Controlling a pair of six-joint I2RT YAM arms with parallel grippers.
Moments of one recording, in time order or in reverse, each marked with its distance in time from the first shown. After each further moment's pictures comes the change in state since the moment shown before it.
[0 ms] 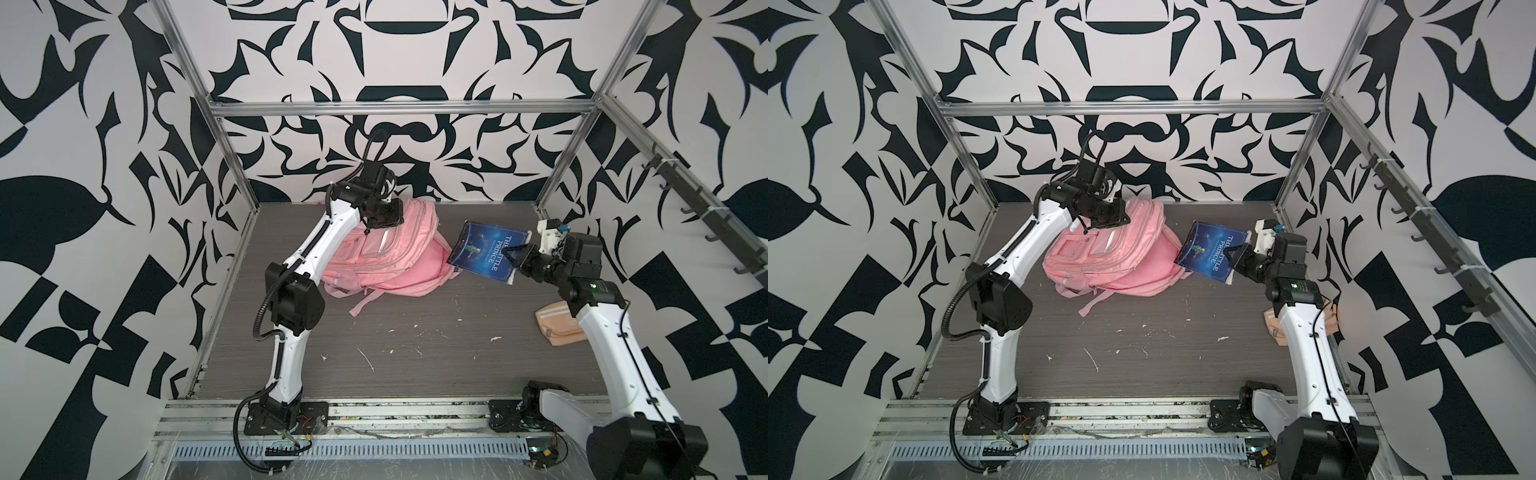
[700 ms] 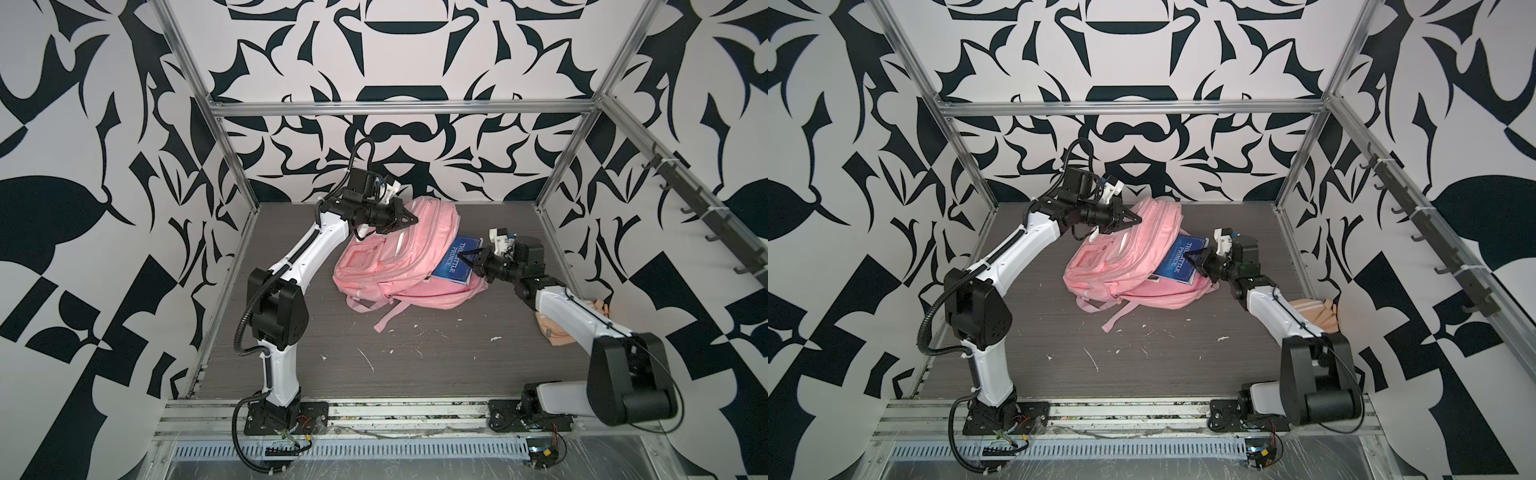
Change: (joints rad) left arm 0.013 -0.158 -0.327 0.396 0.401 -0.233; right arm 0.243 0.377 -0.162 0.567 -0.094 0.320
